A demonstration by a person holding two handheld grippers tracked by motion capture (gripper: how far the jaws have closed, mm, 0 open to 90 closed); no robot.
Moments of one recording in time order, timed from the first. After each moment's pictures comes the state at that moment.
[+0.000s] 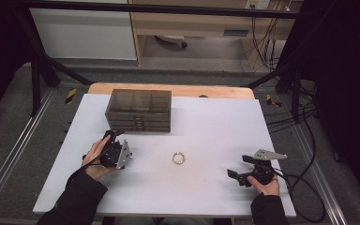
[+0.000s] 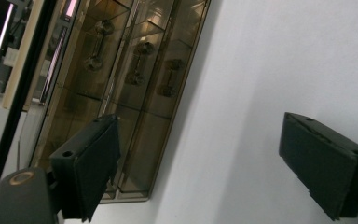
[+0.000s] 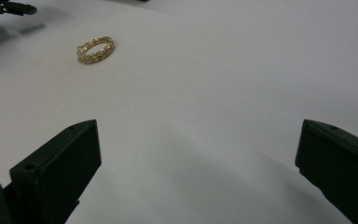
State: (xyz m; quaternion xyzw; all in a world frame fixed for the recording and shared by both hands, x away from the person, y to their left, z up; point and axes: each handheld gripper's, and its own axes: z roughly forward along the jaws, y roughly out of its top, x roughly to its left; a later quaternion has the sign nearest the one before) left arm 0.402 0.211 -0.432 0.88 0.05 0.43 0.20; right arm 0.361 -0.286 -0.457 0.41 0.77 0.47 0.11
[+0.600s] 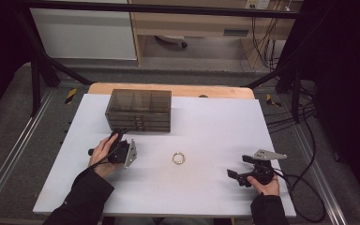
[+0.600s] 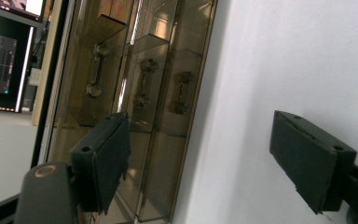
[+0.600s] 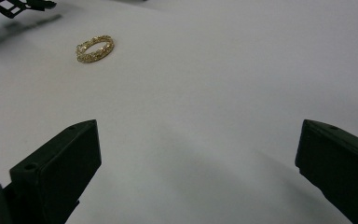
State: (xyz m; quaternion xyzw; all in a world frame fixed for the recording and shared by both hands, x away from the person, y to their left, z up) left arm 0.418 0.197 -0.443 0.87 0.00 0.47 0.17; right arm 0.361 -0.286 -0.457 0.41 0.77 0.47 0.11
